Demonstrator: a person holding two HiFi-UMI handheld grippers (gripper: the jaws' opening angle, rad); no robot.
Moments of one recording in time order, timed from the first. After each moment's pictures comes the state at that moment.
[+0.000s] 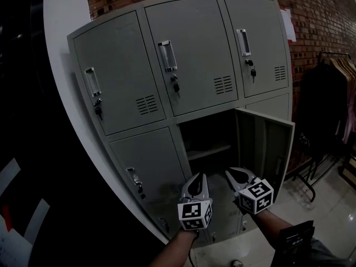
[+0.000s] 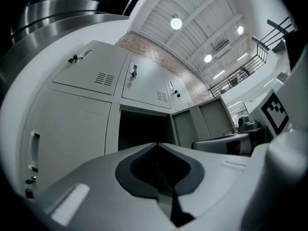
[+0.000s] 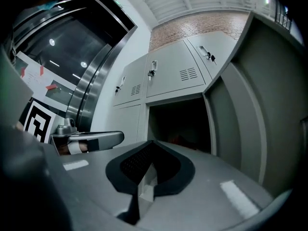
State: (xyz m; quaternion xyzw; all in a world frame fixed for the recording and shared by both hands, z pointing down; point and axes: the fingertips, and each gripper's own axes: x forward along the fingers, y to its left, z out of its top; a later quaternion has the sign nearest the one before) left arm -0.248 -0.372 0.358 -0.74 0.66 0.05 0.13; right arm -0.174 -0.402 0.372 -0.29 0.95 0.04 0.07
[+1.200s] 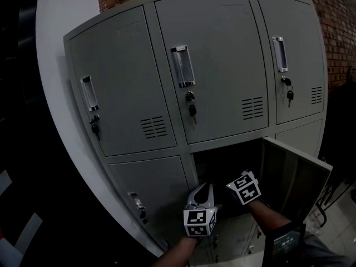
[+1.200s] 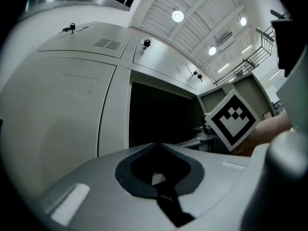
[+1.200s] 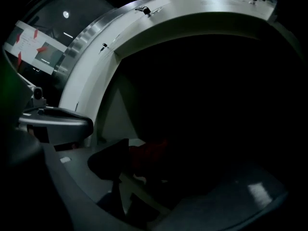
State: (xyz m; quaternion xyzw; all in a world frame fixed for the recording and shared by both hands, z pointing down) left arm -0.315 -0.504 0.363 -0.72 0.68 0.03 0.12; right arm -0.302 -0.594 0.374 -0.27 0.95 0.12 -0.07
